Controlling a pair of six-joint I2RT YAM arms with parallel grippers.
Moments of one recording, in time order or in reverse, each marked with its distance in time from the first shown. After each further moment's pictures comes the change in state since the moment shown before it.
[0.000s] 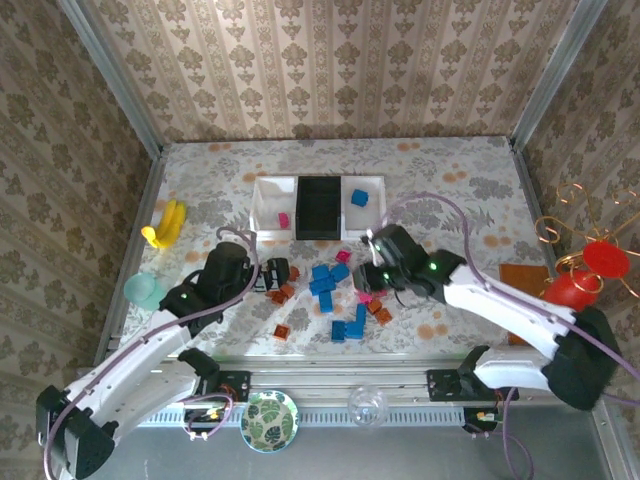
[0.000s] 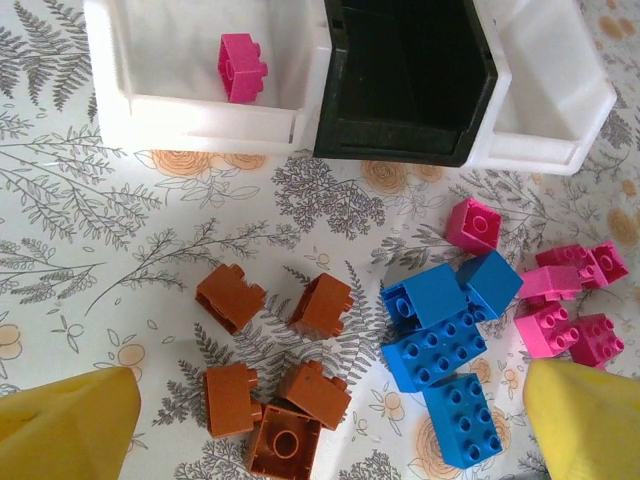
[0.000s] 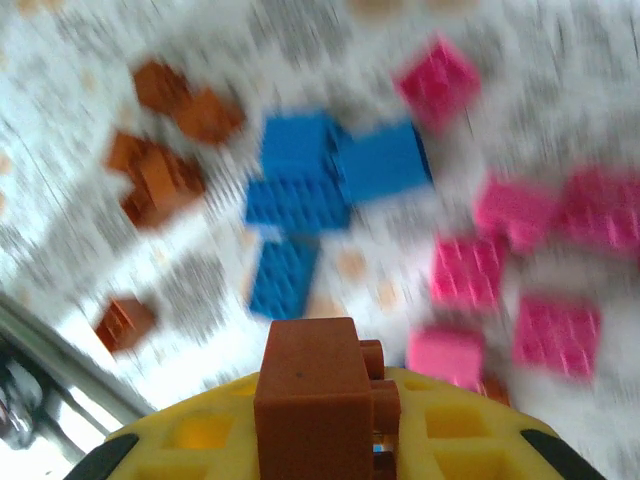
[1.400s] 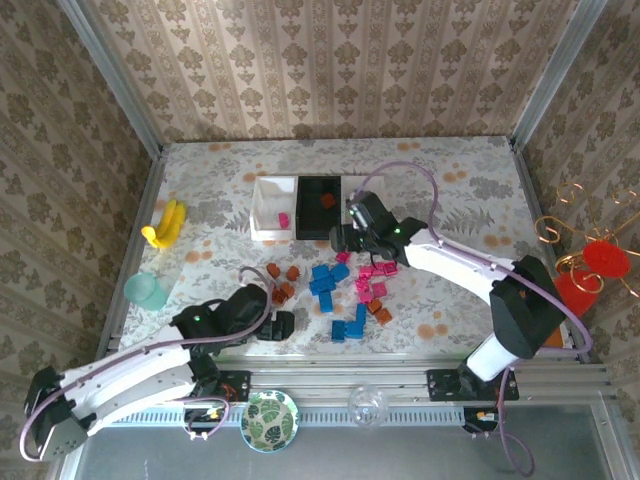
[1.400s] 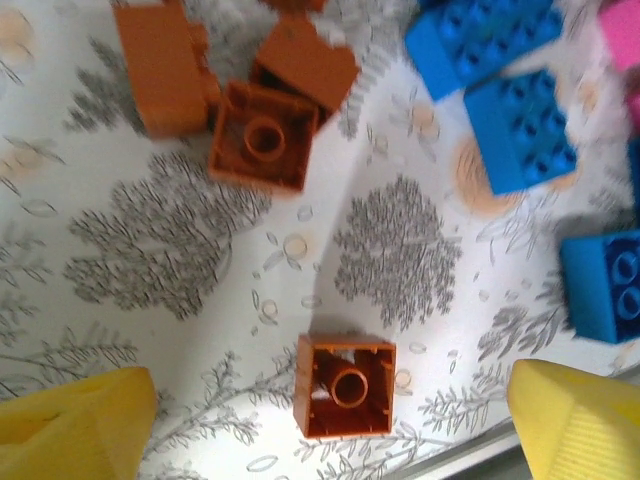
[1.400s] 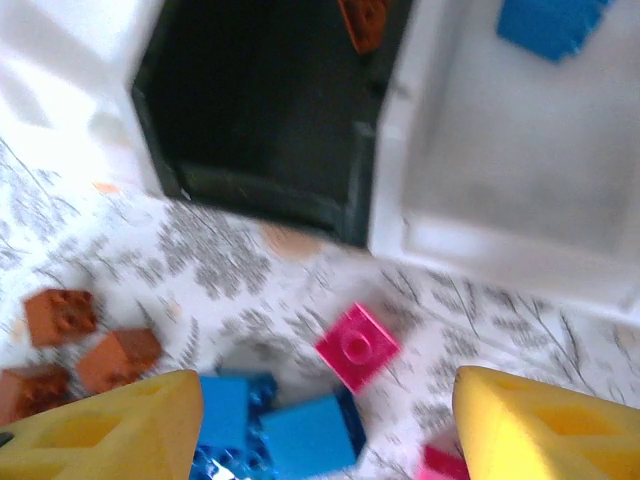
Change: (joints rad) left arm -0.356 -0.042 -0.157 -0.222 -0.023 -0.205; right arm -0.069 0.282 0.146 0.144 0.205 -0.042
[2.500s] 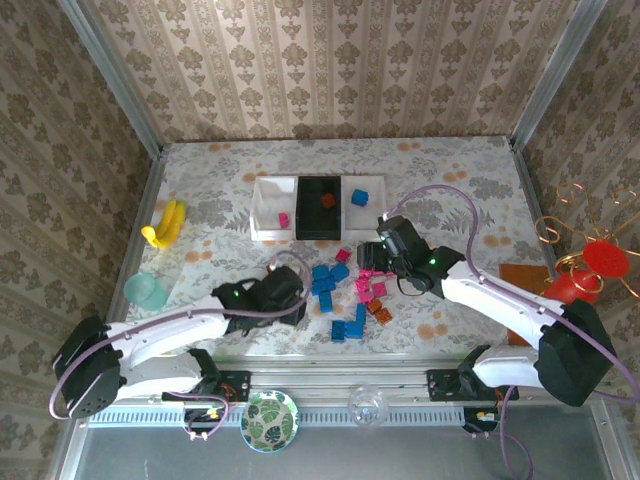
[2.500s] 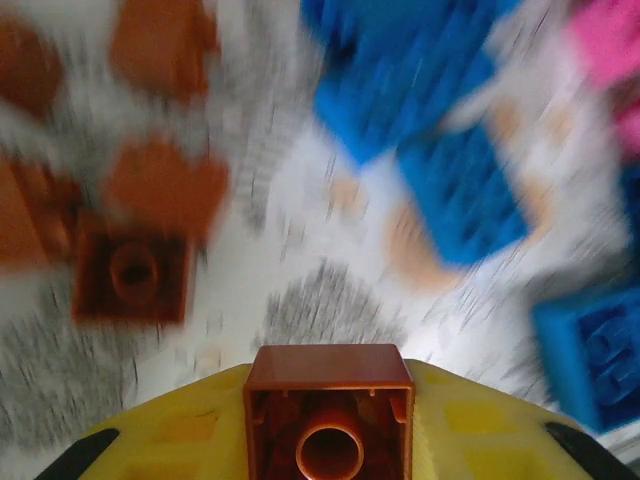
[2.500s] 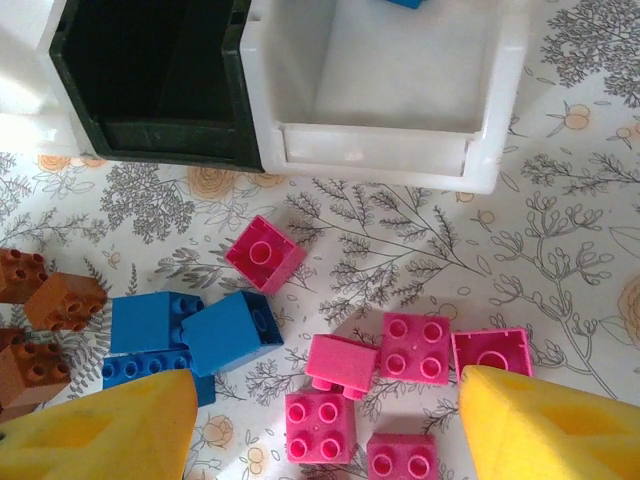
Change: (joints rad) left arm 0.027 0.372 0.213 0.162 -0.013 0.134; right arm -0.008 -0.307 -0.263 0.014 0.079 0.071
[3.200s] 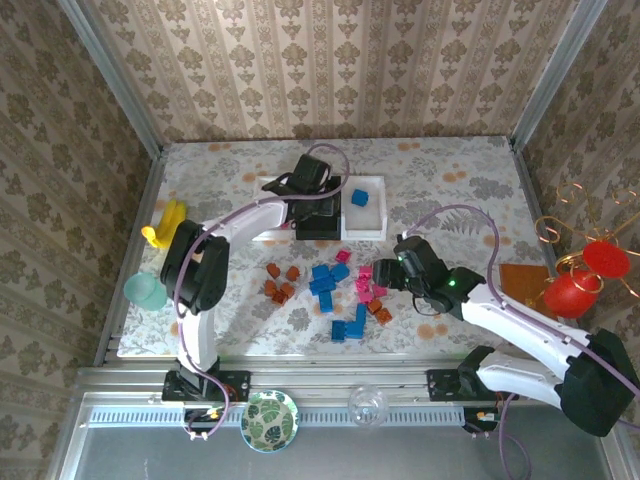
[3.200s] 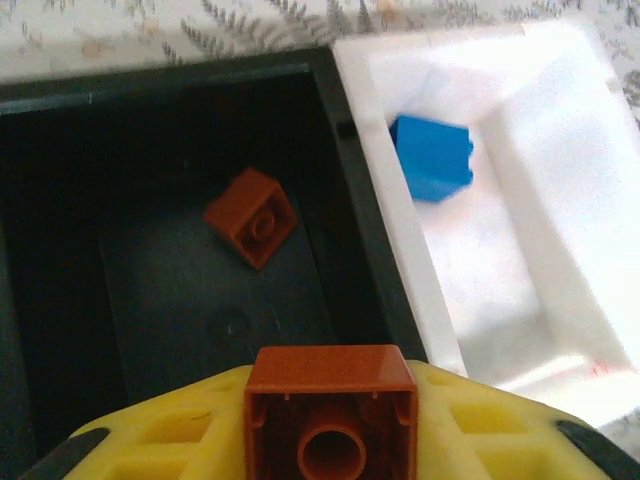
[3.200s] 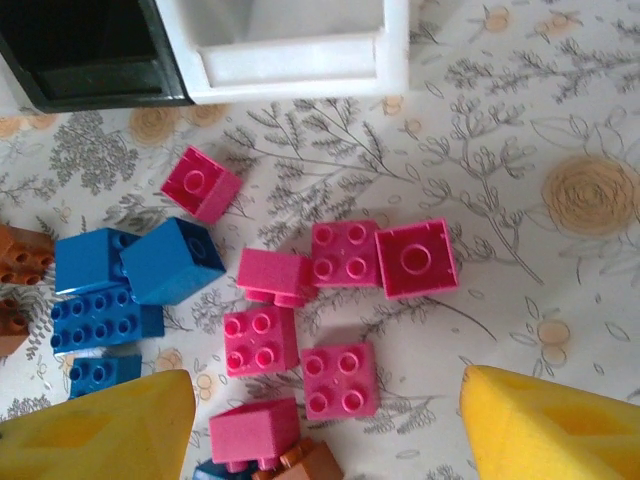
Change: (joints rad) left arm 0.349 0.840 0.888 0.124 0.114 0.273; right arm -0.002 -0.198 -0.175 -0.054 0.011 0.077
